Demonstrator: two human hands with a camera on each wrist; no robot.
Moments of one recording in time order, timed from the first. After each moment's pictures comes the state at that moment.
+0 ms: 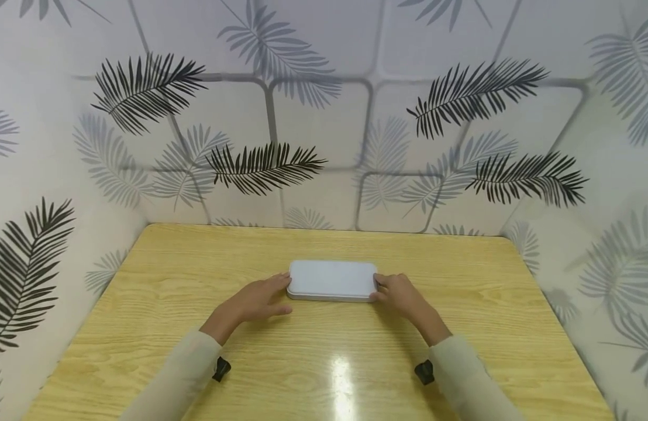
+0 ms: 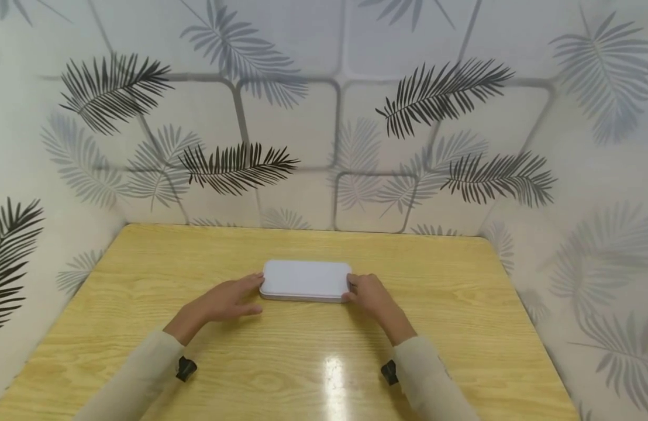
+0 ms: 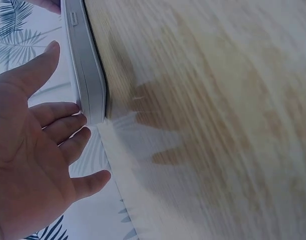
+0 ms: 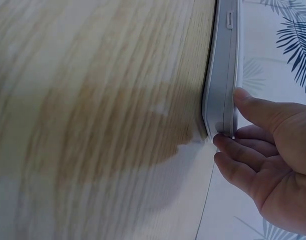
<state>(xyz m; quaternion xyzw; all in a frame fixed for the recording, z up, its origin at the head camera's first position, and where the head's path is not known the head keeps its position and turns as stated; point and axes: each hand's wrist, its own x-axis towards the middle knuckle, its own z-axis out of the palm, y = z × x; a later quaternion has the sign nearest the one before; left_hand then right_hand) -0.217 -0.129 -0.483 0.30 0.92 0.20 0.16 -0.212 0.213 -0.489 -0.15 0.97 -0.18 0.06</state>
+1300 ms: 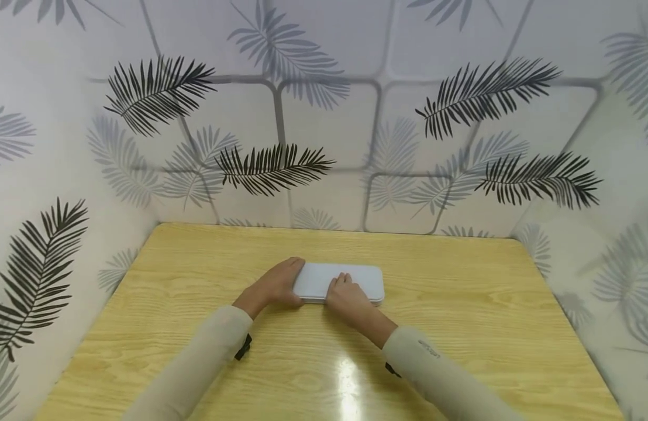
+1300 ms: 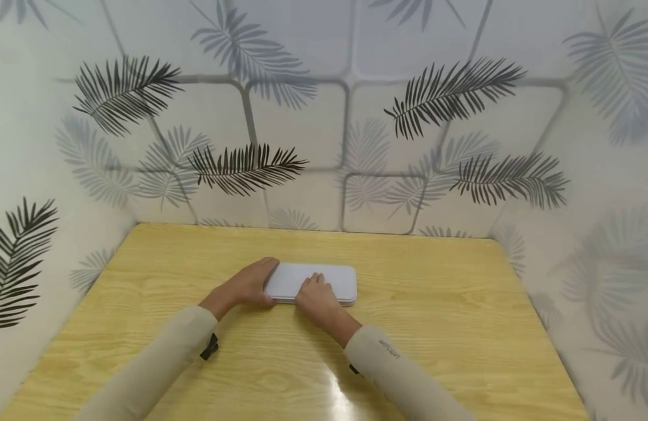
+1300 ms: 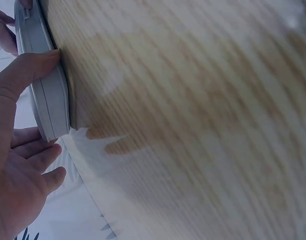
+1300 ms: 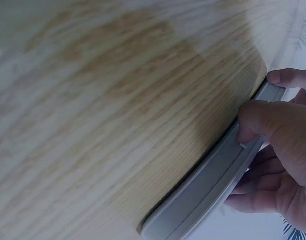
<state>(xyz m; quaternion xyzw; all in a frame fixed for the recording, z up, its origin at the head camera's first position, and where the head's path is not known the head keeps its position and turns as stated) -0.261 -0.100 -0.496 0.28 0.94 0.18 0.09 -0.206 0.097 -0.493 -0.30 0.94 0.15 -0.05</state>
